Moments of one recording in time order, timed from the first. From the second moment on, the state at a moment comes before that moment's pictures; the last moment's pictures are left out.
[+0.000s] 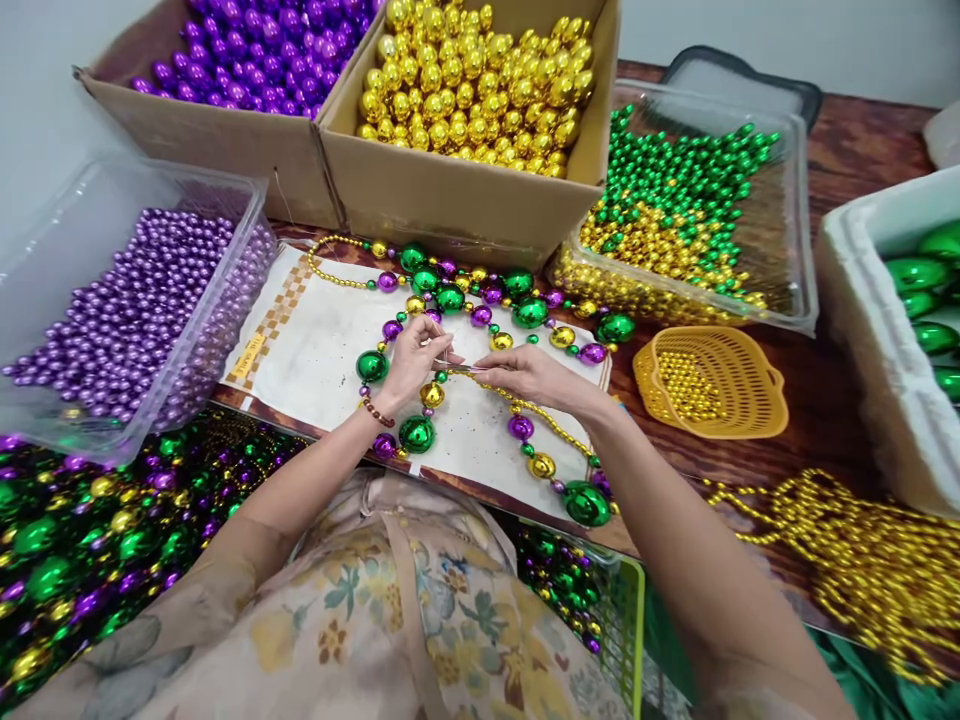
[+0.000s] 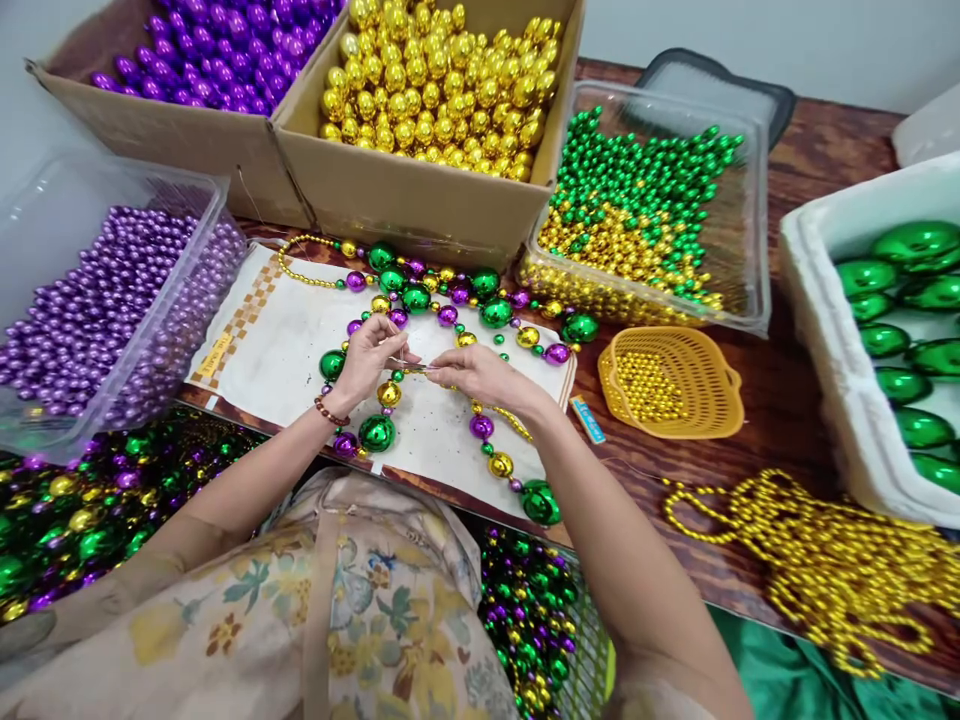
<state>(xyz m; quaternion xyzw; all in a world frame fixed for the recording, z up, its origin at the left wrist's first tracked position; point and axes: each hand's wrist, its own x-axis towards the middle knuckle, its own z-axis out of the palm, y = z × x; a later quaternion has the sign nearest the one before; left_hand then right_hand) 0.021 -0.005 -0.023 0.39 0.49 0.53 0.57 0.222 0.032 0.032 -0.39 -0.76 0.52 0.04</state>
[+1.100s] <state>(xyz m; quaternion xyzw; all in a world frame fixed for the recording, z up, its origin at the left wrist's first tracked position) 0.008 0.004 -0.027 0.40 0.54 0.52 0.53 0.304 0.004 0.025 -0.49 -0.60 0.61 0.16</state>
